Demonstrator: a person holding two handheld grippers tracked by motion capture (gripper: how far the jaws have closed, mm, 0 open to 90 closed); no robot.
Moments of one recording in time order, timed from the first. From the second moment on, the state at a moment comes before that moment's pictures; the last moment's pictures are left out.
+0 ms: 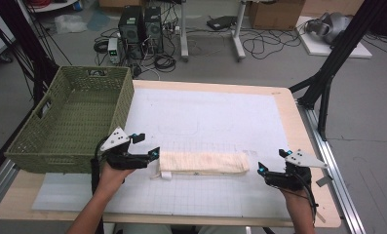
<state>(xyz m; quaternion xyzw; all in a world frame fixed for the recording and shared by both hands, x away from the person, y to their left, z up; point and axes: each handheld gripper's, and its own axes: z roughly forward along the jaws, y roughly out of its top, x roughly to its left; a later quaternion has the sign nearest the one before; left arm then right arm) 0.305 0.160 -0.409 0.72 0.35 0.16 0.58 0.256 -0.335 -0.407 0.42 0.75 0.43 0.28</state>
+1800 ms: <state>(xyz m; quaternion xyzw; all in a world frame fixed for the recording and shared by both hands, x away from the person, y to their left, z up) 0.310 0.132 -0.440 0.79 0.37 0.12 0.47 0.254 -0.330 -0.409 0.42 0.75 0.43 0.27</state>
